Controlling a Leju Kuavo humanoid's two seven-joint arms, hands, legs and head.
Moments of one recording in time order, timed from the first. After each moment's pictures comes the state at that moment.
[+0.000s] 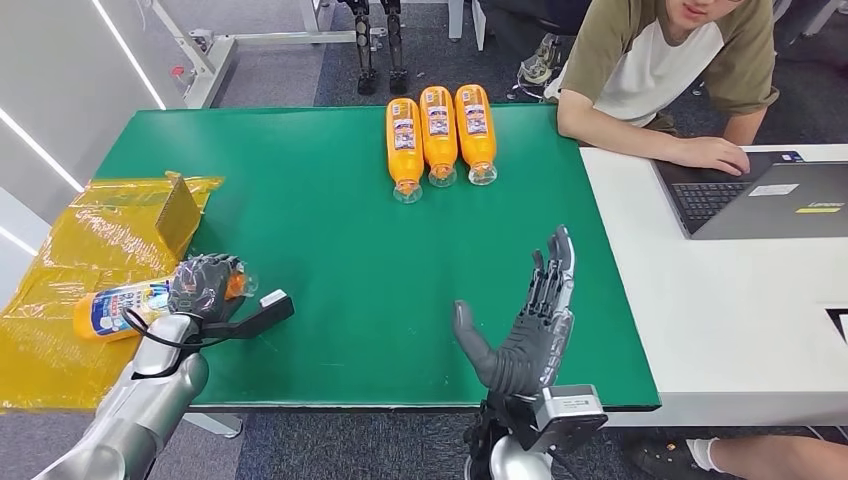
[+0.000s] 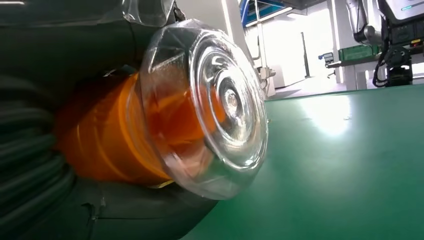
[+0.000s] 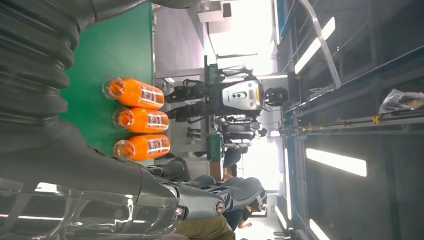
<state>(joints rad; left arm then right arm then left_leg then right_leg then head) -0.55 0.15 -0.26 -0.31 -1.40 0.47 -0.11 -0.07 0.15 0.60 -1.58 0.04 -0.63 -0.70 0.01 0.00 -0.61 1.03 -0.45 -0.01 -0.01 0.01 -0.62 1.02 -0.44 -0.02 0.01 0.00</state>
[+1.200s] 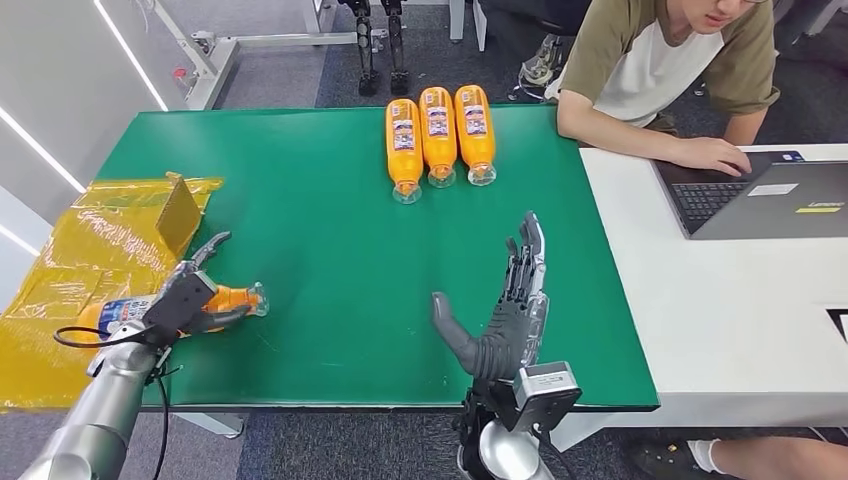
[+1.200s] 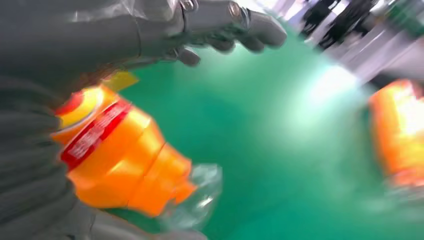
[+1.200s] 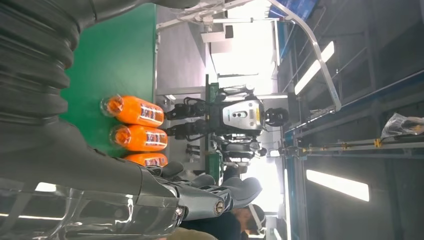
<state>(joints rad) -0.50 0.19 0.04 -0.44 -0.70 -0.23 -0.70 -0.12 0.18 0.58 -1.49 0.05 -0.53 -0.70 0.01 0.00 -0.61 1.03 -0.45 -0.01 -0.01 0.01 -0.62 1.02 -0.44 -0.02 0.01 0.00</state>
